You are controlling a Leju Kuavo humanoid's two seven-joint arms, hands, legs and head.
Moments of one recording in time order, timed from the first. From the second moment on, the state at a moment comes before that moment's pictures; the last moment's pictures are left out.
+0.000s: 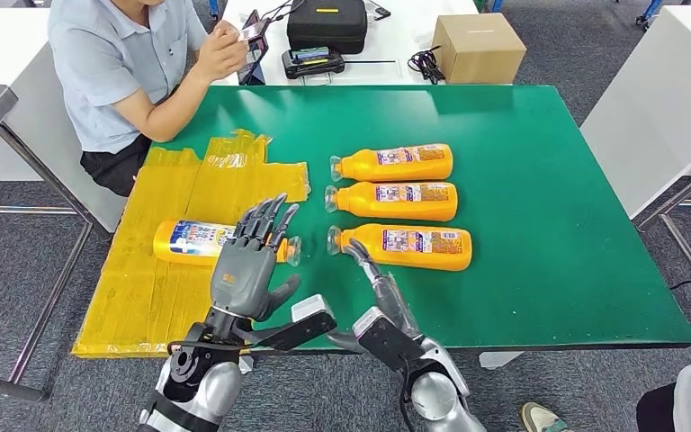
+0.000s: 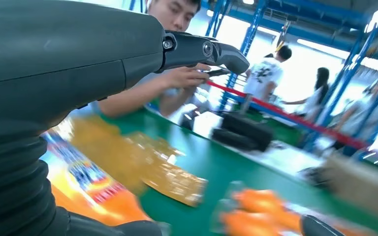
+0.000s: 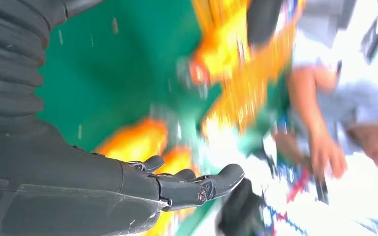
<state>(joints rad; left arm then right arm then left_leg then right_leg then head) -0.12 -0.25 -0.34 -1.45 -1.20 0.43 -0.12 -0.02 0.16 0.32 -1.39 0.47 0.01 -0.52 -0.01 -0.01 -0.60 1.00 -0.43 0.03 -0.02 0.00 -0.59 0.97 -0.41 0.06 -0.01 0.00</state>
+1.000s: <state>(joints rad) 0.08 -0.31 -0.29 -1.59 -0.41 0.27 -0.42 -0.09 0.11 0.18 -1.41 1.26 -0.27 -0.23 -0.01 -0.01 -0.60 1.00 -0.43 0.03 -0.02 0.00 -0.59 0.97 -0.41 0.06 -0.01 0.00</state>
